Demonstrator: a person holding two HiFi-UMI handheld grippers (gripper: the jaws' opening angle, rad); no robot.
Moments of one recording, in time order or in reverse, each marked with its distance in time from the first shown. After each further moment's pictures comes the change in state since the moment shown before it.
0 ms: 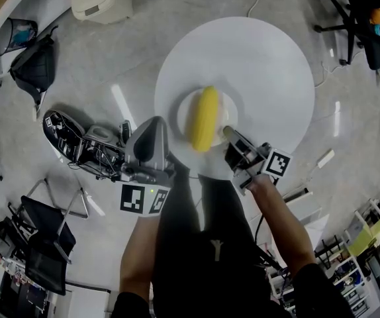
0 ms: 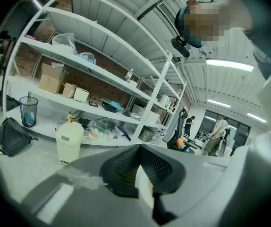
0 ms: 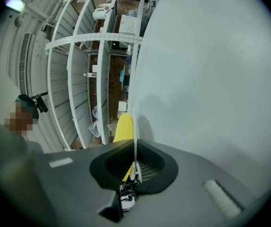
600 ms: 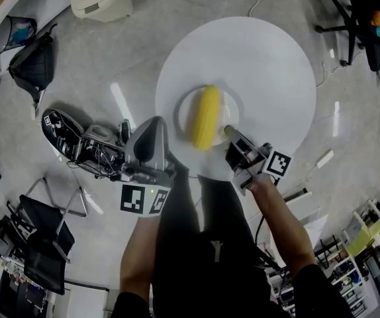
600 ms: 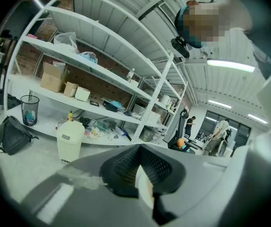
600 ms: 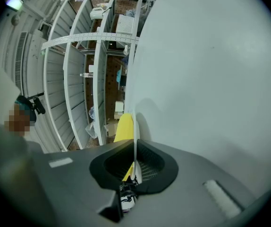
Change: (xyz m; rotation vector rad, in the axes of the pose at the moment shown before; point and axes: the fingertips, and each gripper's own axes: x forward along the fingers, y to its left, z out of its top) left arm 0.000 0.004 -0.003 -0.011 -0.001 0.006; right arm 0.001 -0.006 0.002 0.020 -0.005 -0.039
